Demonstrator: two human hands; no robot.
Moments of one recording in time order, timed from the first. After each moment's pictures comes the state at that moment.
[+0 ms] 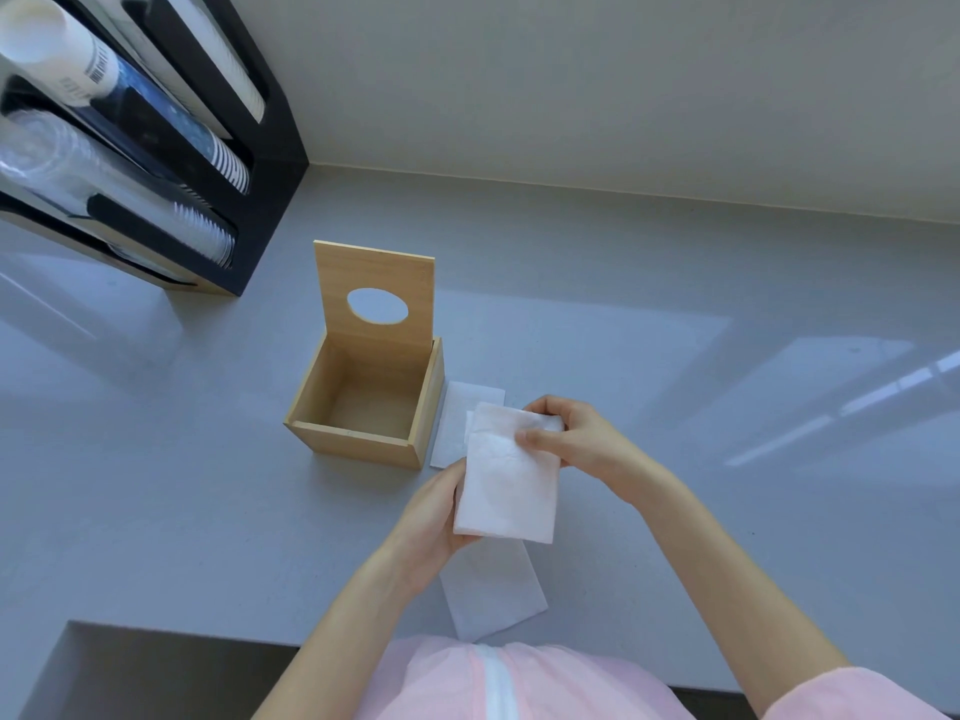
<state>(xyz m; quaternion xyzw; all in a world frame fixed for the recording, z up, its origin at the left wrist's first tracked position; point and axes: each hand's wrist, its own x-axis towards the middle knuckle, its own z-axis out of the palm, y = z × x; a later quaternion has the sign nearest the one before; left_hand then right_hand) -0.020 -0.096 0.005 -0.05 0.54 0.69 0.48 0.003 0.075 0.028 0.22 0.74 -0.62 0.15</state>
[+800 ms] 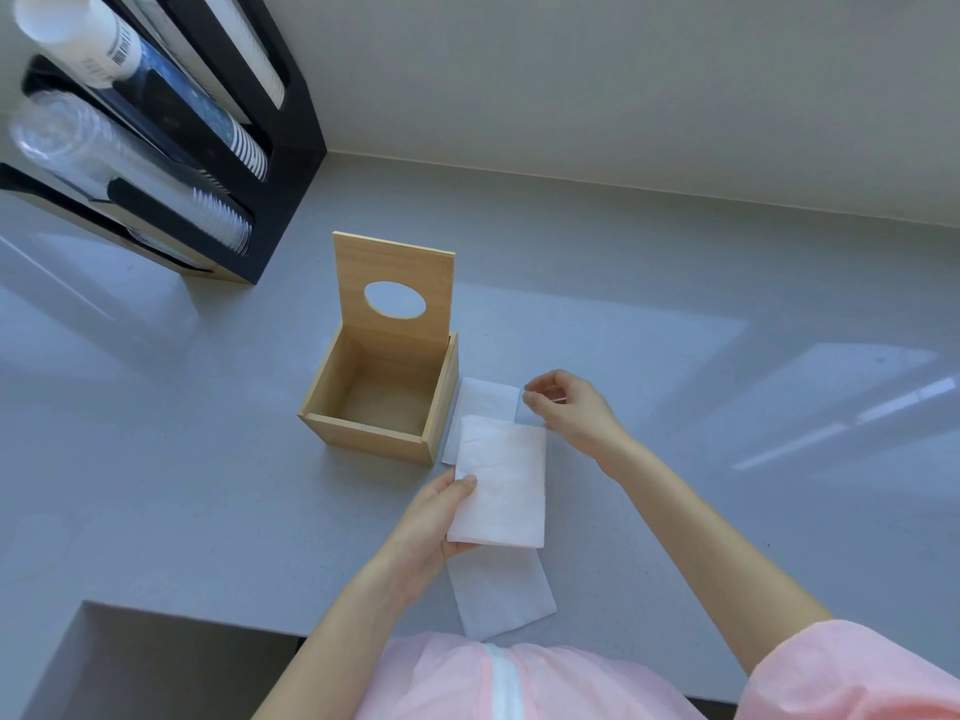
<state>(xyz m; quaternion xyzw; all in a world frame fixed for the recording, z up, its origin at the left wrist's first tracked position) -0.020 -0.110 -0.004 -0.10 0.57 0.68 0.45 -0.032 0.073 0.007 0.29 0.80 -0.53 0.08</state>
